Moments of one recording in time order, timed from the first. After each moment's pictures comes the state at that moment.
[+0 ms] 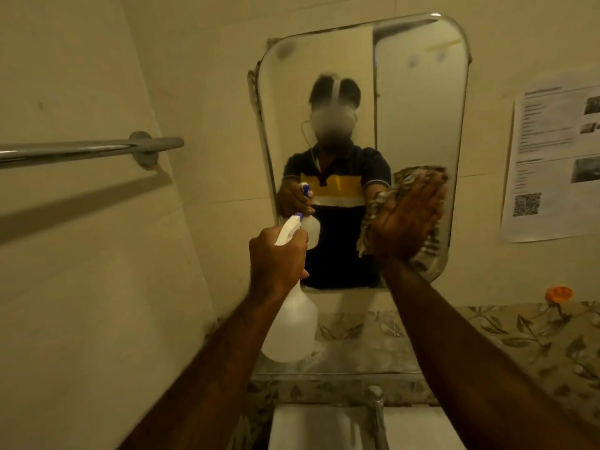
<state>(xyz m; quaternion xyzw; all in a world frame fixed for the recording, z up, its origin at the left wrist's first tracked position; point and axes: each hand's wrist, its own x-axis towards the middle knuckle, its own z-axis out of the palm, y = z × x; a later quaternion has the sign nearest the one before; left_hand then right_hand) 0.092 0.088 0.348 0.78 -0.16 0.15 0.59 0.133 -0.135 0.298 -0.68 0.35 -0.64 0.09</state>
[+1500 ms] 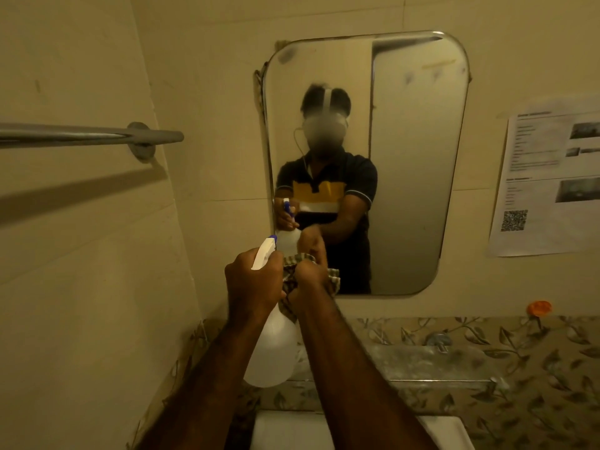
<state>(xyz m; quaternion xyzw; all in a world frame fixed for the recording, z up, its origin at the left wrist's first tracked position) 0.105 0.111 0.313 0.78 -0.11 0.20 0.58 0.156 0.014 0.279 -0.33 0.30 -0.16 0.88</state>
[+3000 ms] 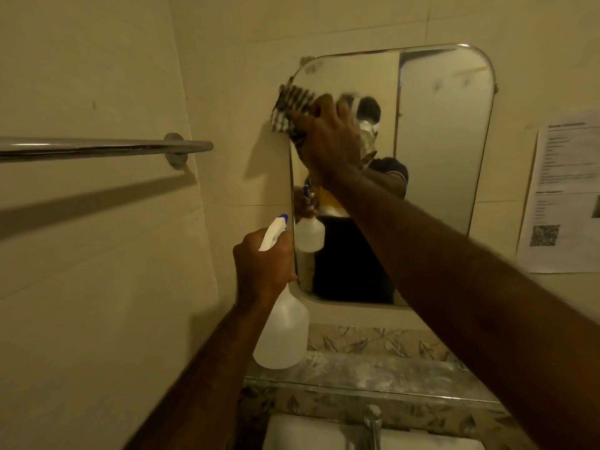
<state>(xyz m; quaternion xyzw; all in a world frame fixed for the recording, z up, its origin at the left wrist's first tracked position) 0.091 0.122 0.356 0.74 -0.10 0.20 0.63 0.171 -0.038 0.484 -0.82 0.03 -0.57 -0.03</state>
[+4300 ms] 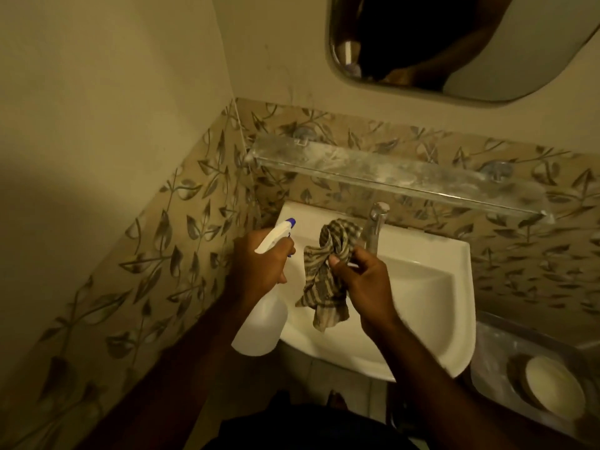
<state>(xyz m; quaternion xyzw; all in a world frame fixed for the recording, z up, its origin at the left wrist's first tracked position) -0.036 0.204 0.092 0.84 0.05 -0.07 0.53 -0.098 0.041 0.044 -0.66 0.20 -0.07 0.72</state>
